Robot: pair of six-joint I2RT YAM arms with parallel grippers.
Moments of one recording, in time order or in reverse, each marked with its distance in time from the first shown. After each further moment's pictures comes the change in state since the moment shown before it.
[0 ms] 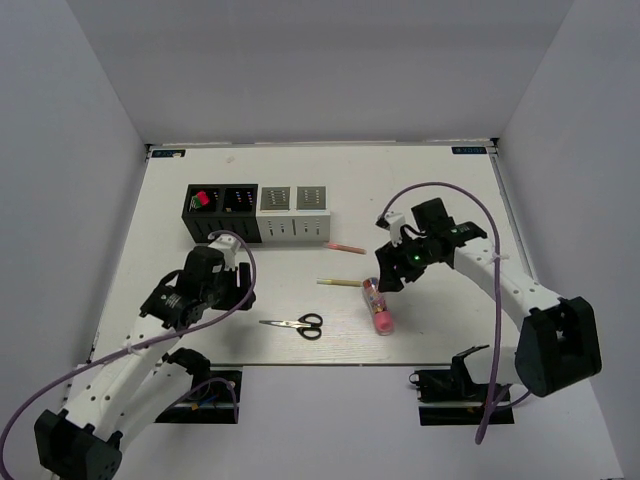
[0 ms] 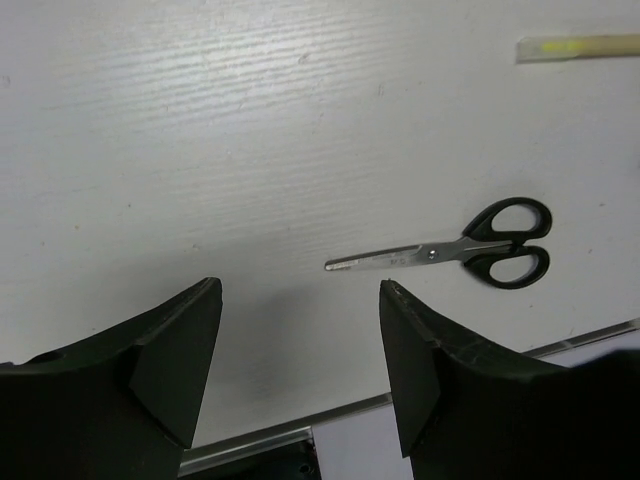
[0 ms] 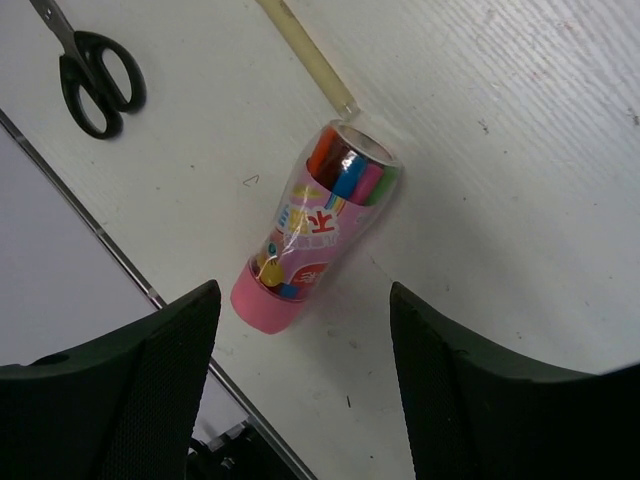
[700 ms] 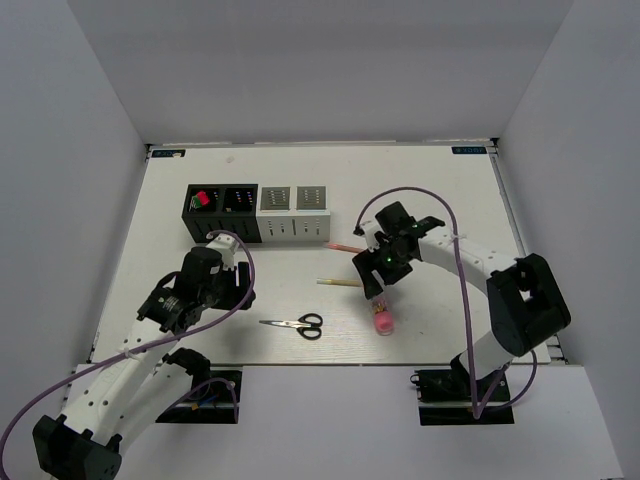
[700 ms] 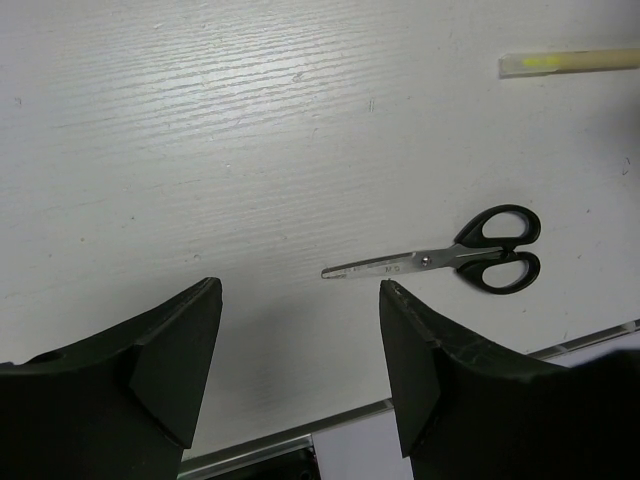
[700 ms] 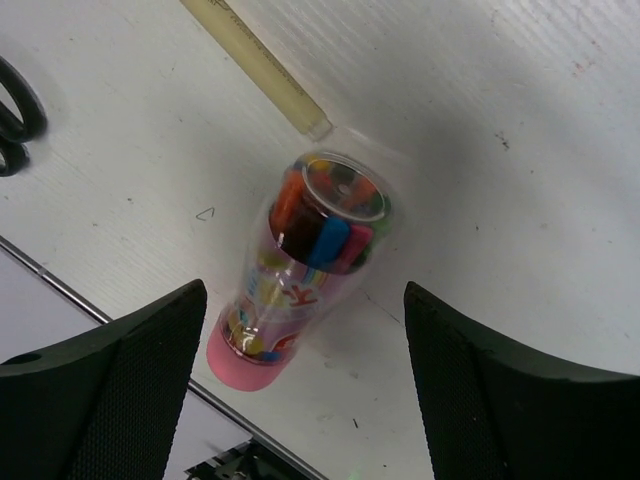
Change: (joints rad) left arm 0.000 -0.053 0.000 0.019 0.000 0.011; right arm 0.175 0.252 0.076 0.023 0.216 0.135
